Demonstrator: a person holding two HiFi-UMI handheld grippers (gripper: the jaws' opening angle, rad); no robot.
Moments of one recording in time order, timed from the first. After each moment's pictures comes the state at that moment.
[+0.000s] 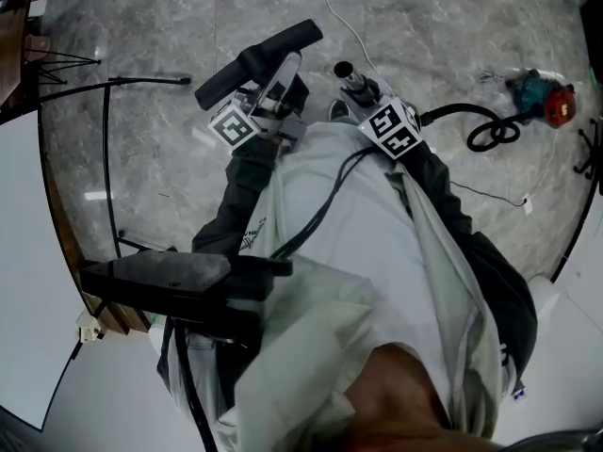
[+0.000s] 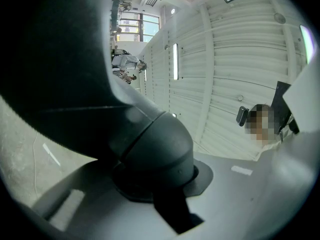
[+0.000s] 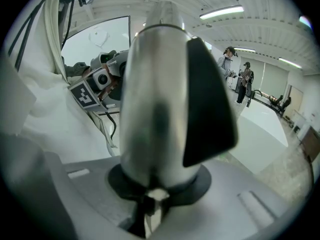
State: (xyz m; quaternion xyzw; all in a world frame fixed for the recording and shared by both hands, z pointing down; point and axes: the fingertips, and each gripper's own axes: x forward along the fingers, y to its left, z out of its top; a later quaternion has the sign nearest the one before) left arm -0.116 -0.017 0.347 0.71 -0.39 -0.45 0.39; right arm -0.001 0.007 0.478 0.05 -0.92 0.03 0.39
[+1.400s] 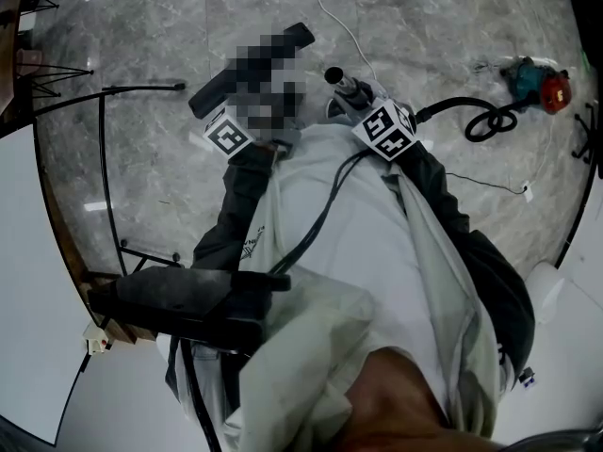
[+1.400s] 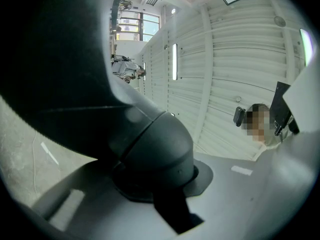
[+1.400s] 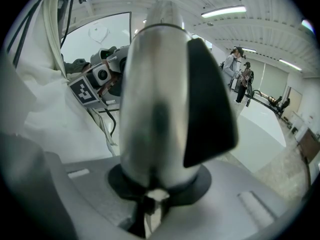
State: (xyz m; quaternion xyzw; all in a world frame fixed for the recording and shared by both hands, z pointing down) left arm -0.118 -0.005 0.350 0.71 -0.39 -0.44 0.38; right arm 0.002 0.022 0.483 0.06 -0.91 0.03 0.41
